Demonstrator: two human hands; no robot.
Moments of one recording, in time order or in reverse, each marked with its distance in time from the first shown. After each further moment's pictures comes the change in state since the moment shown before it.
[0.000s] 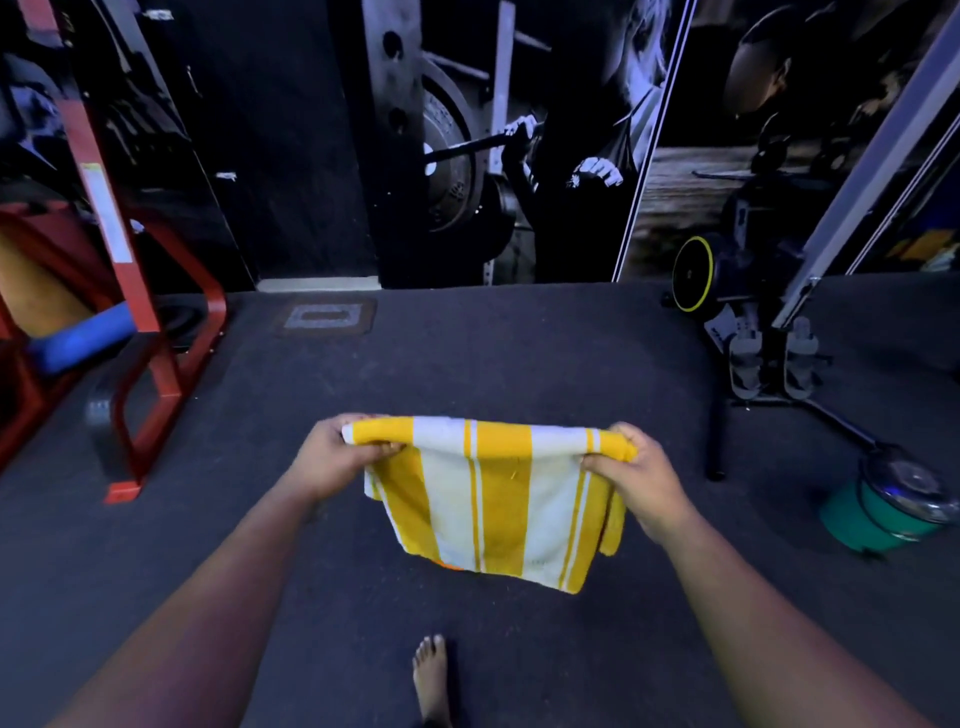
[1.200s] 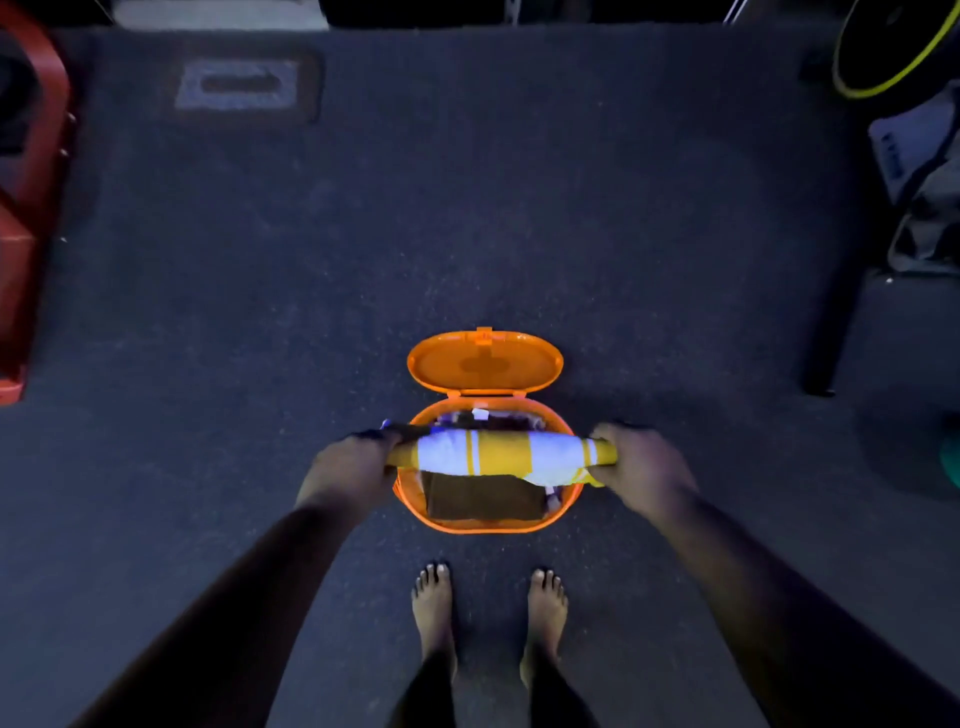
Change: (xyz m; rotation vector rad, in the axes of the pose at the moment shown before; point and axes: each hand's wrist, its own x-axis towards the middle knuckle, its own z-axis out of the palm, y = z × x) left_hand 0.352 -0.283 0.123 1.029 -0.454 -0.192; right_hand 0.366 0.305 0.098 -0.993 -0.478 0.285
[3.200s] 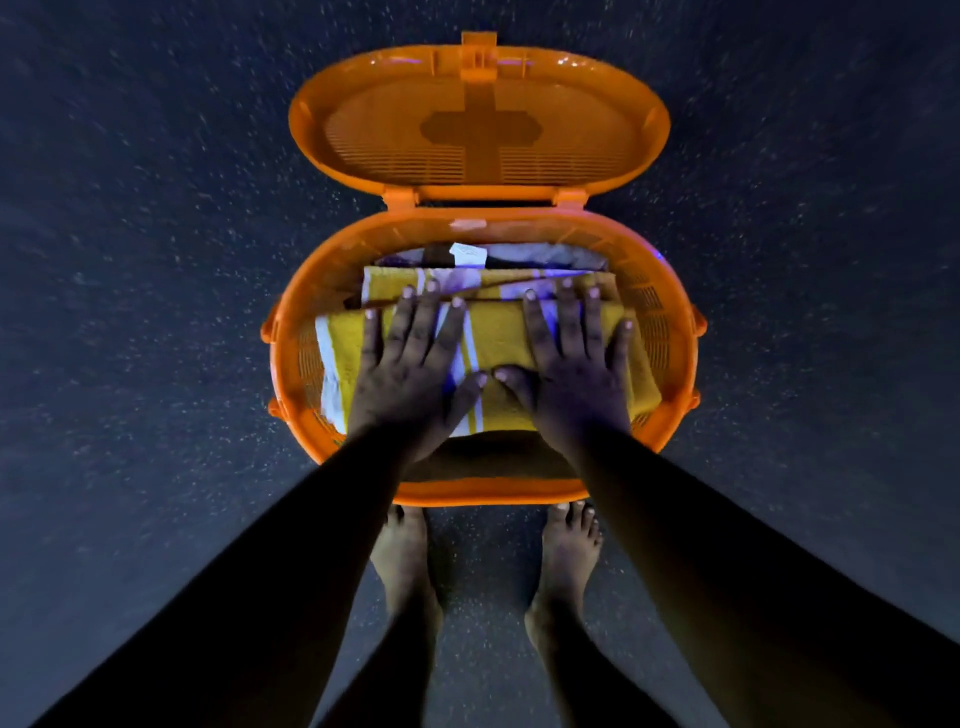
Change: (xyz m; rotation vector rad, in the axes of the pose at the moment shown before) left_hand 0.215 -0.019 0.458 0.049 0.195 0.176; right_hand 0.205 0.130 0.443 -0.326 0.080 -0.046
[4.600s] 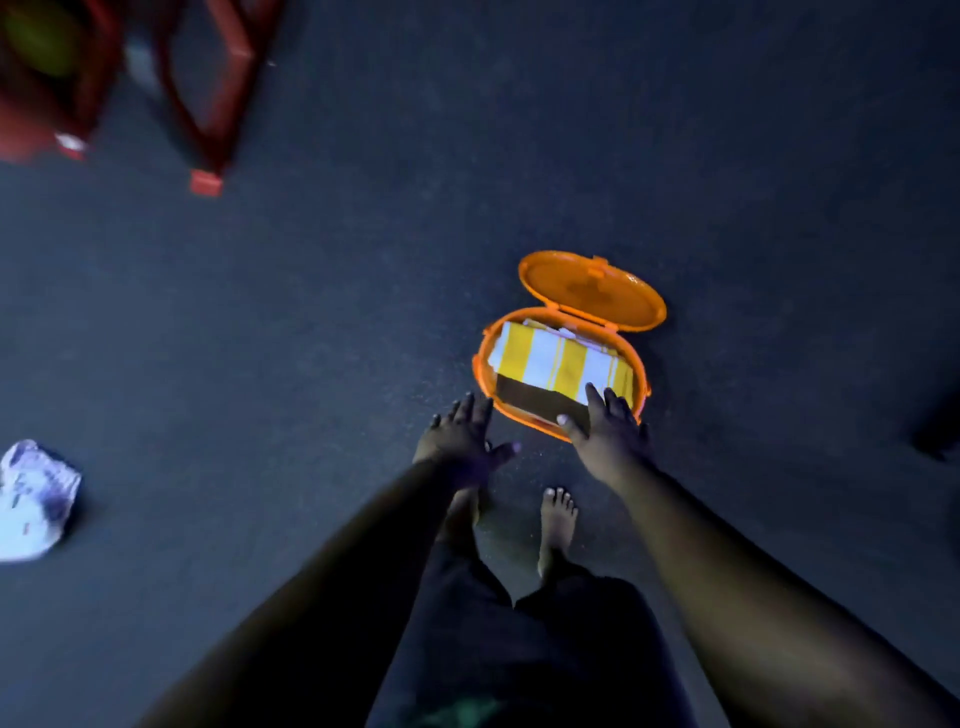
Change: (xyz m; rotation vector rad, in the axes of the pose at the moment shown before) left_hand -0.237 0.124 -0.418 -0.308 -0.525 -0.540; right_hand -0.212 -0.052 -0.389 0.223 -0.439 0.009
